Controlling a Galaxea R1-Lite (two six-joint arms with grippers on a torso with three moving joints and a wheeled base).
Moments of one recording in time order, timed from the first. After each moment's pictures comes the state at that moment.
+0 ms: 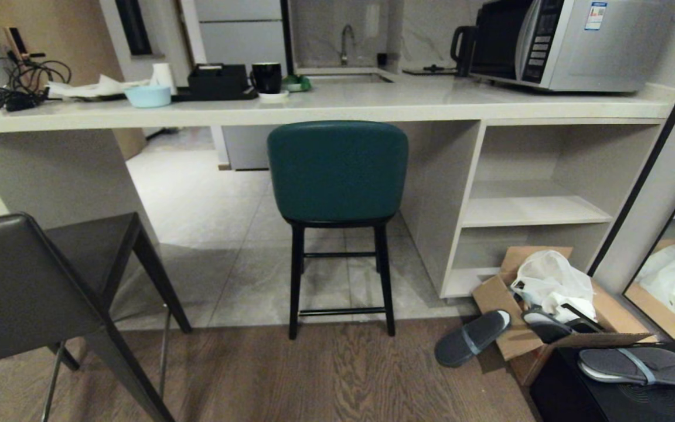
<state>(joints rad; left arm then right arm) 0.00 0.00 -0.01 0.02 0.01 -0.01 0.00 0.00 0.00 0.01 0.00 0.01</state>
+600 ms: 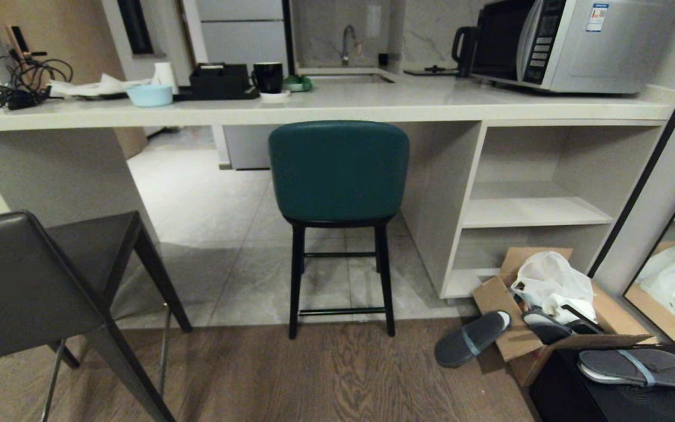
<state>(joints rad) 0.00 0.00 -0.01 0.02 0.01 -0.01 0.00 0.00 0.00 0.01 0.00 0.00</state>
